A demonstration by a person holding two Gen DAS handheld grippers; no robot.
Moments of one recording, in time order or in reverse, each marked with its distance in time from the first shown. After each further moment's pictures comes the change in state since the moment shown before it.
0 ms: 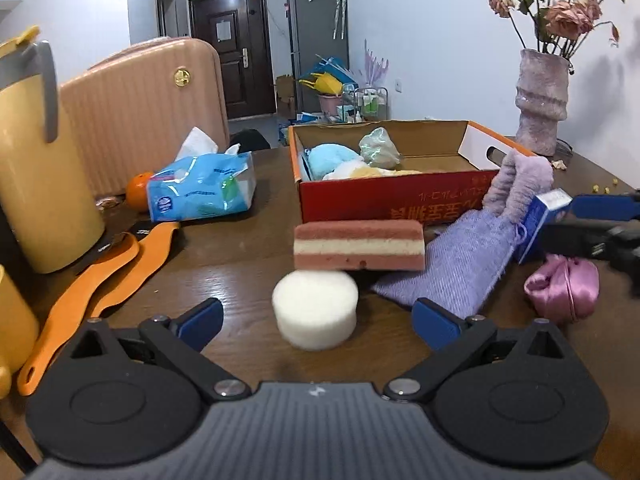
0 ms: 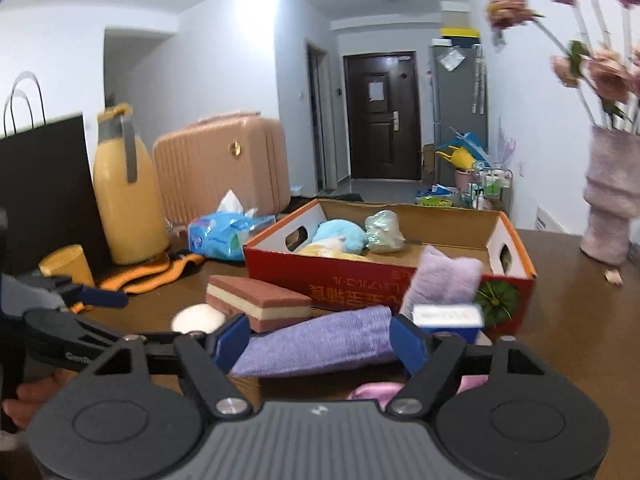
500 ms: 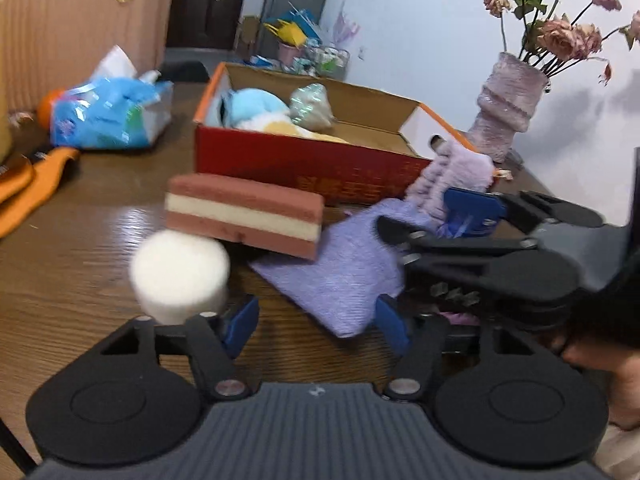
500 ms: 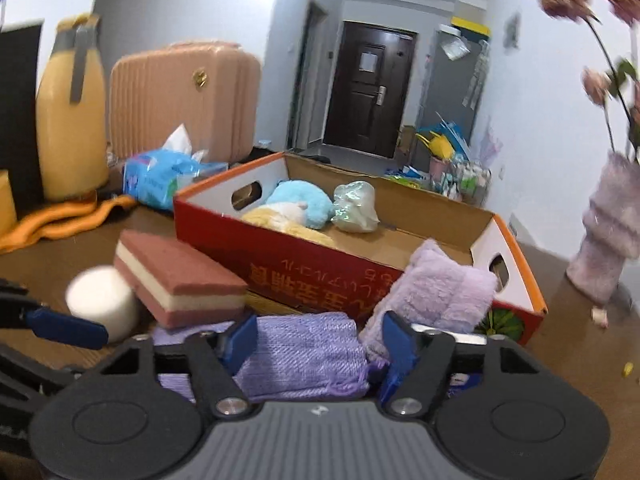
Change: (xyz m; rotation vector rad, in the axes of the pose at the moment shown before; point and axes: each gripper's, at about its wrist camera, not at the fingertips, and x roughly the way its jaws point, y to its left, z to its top) left arm 0.039 -0.027 0.010 -0.191 0.155 -0.272; right arm 0.088 0.000 0.007 -0.184 0.123 -0.155
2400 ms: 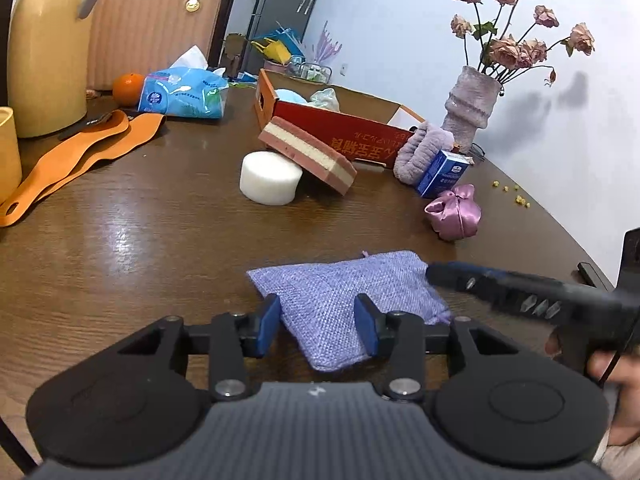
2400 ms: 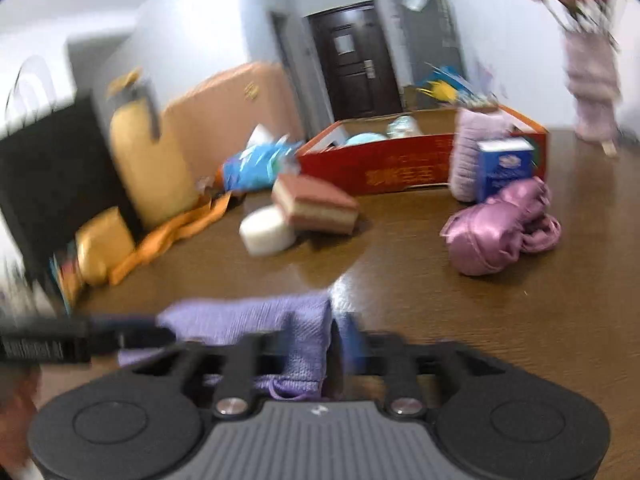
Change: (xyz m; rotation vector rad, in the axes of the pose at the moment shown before) left arm -0.137 0.073 -0.106 0.027 -0.068 -0.058; right arm -0.133 0.068 -0.089 0.443 -0.003 0.211
